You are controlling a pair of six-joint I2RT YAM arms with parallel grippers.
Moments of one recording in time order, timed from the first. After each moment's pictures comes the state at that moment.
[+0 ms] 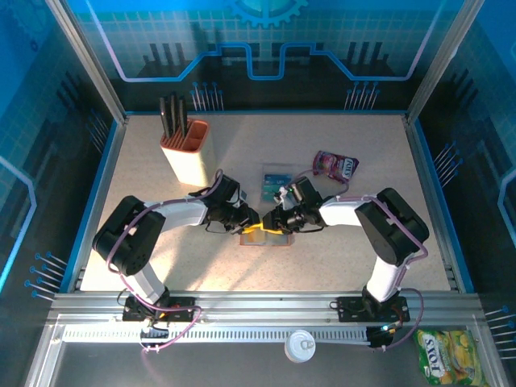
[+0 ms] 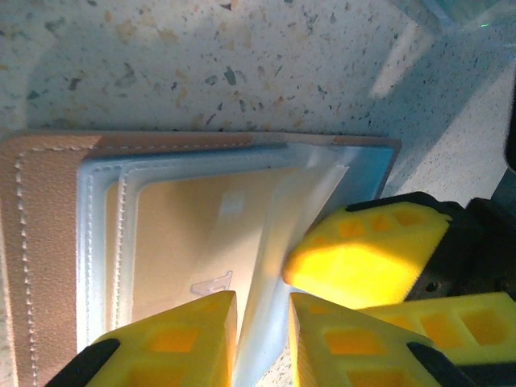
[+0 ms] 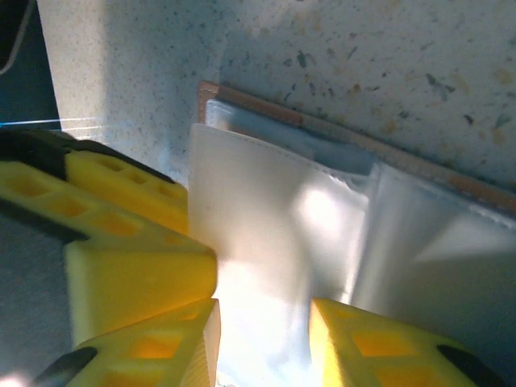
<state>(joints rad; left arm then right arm) -0.51 1.68 0.82 -0.18 0.57 -0.98 0.57 1.76 0.80 0.01 -0.71 0.70</state>
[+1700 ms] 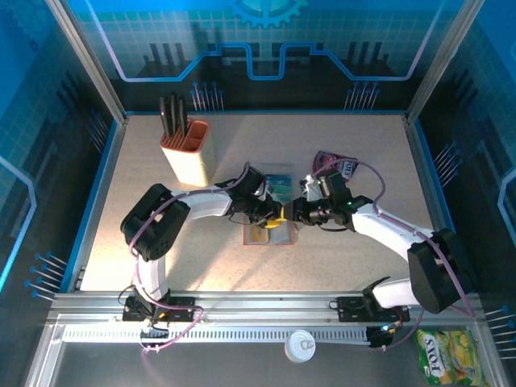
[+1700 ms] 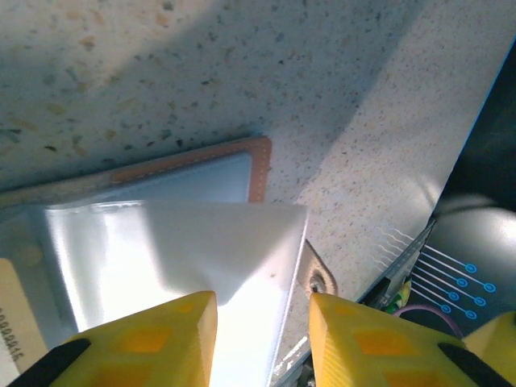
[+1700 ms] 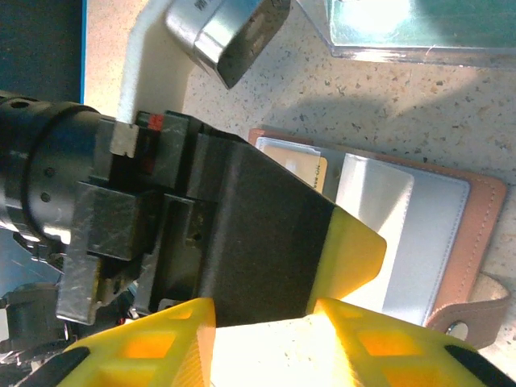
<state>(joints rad) -0.63 1.89 1.08 -0.16 0.64 -1.01 0.45 1.36 0.73 -0.24 -0.60 0.62</state>
